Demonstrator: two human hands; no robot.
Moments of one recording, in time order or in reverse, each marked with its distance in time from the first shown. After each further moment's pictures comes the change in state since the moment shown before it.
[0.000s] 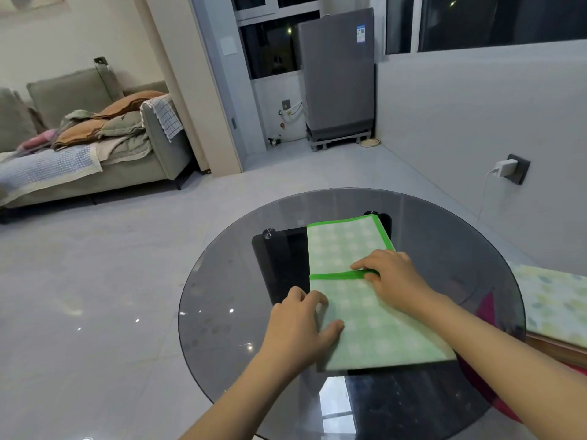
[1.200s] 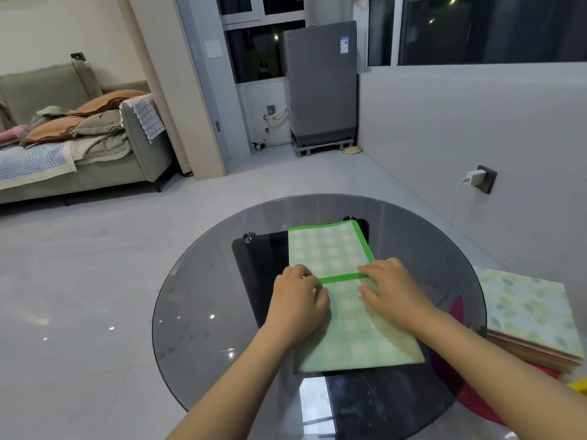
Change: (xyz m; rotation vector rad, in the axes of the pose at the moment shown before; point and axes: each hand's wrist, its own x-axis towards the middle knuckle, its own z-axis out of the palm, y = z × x) left_hand 0.045 0.021 0.017 -0.064 0.134 0.096; right_hand -0.042 -0.005 -0.030 -0.051 -0.061 0.143
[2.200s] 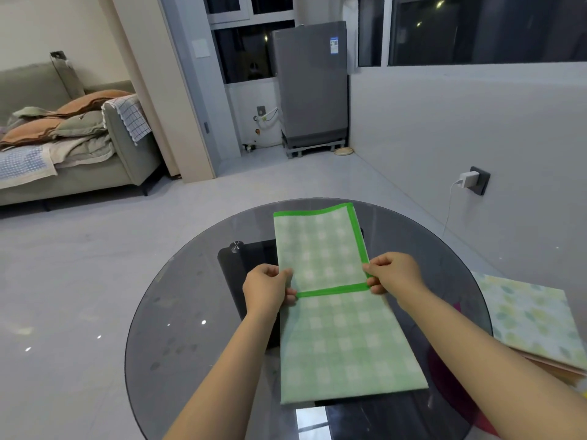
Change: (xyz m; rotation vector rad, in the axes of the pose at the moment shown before) left_hand 0.061 -0.031 0.008 -0.931 0.177 -0.705; right_hand 0.062 0.028 0.003 0.912 0.198 0.580
